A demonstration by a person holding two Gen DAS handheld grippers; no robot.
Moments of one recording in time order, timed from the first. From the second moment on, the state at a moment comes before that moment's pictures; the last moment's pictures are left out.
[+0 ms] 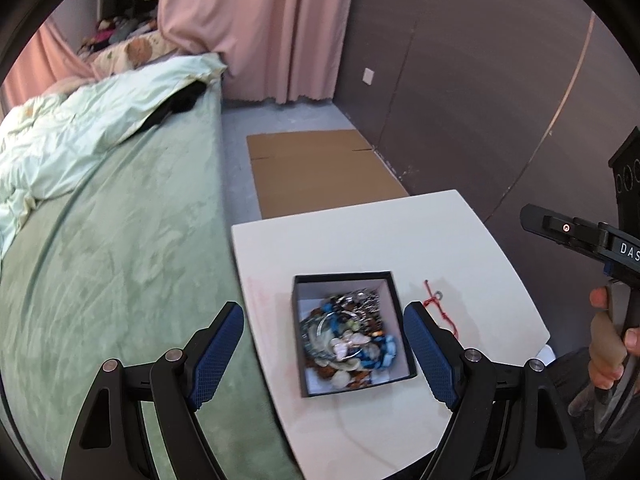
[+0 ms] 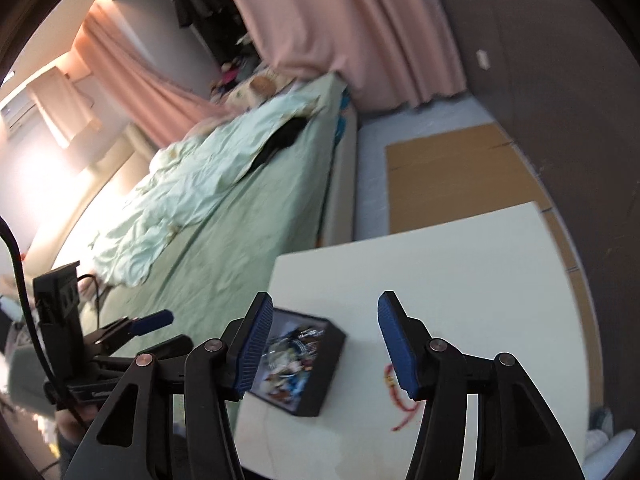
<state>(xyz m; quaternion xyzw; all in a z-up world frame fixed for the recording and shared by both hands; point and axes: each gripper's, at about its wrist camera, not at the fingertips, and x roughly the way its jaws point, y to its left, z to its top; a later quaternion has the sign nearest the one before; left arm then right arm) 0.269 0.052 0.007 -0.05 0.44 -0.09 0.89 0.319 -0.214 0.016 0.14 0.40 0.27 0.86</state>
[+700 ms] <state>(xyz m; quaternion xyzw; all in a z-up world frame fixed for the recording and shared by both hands) 0.269 -0.050 -0.002 -0.02 0.44 -0.13 0.89 0.284 -0.320 -0.044 0.26 0.40 0.21 0.85</state>
